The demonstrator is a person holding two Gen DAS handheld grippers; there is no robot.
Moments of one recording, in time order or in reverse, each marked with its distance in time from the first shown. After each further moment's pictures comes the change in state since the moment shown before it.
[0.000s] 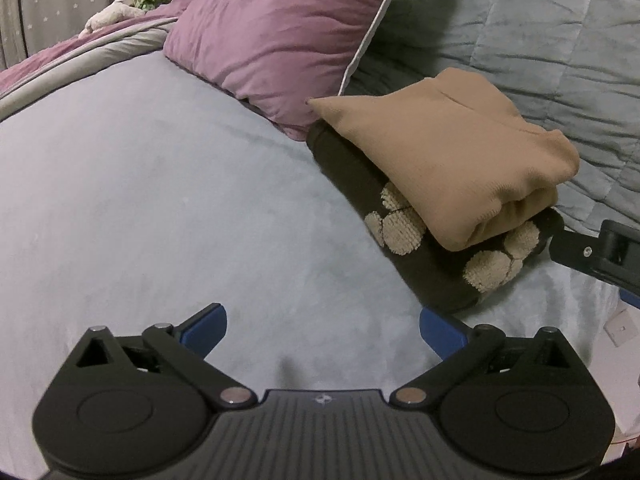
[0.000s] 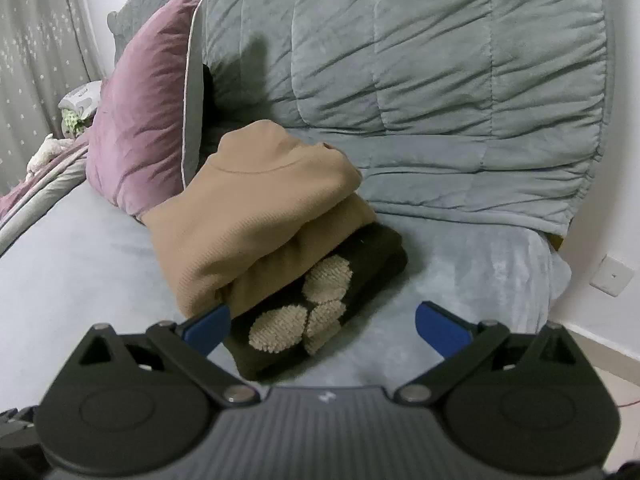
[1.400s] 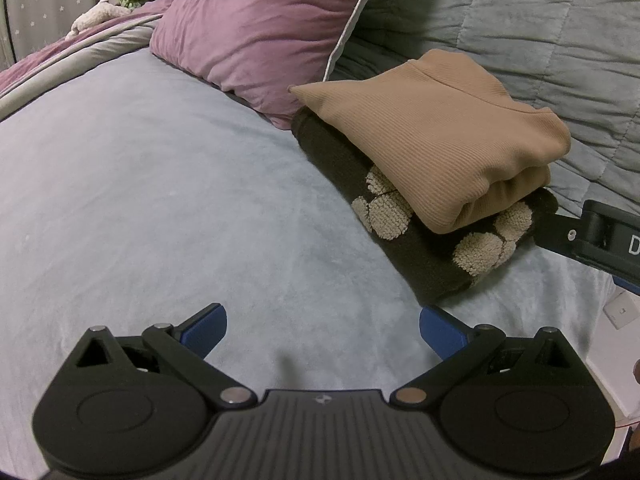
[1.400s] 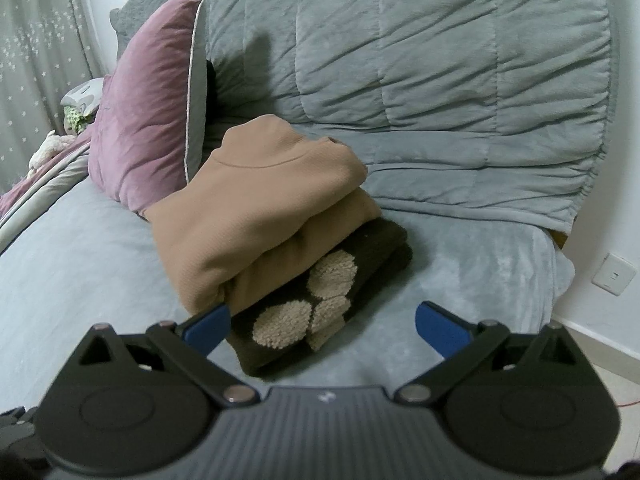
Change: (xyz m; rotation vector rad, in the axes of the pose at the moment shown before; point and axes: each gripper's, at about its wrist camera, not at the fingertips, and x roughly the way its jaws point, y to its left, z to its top) left arm 0.003 -0.008 -0.002 0.035 0.029 -0.011; right arm 0.001 0.002 -0.002 -0.005 0.007 0.010
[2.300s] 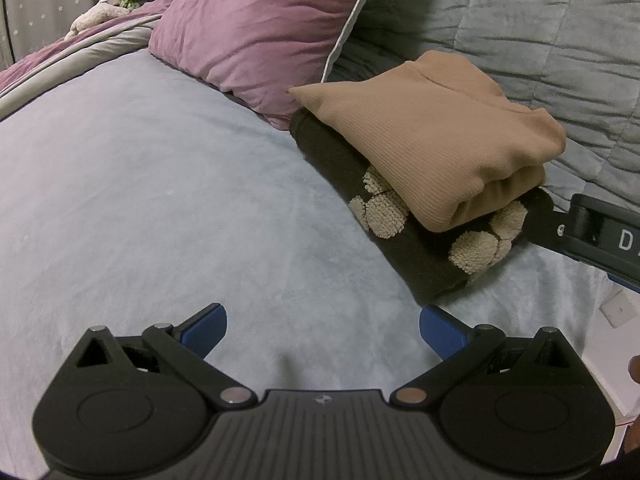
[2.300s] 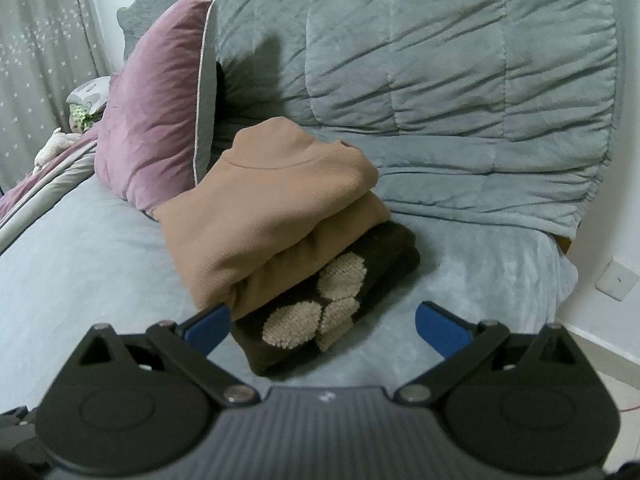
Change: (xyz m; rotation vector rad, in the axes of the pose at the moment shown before) left arm -0.006 0.003 -0.002 -0.004 -0.006 -0.007; right arm -0.004 0.007 0.001 -0.016 -0.007 0.018
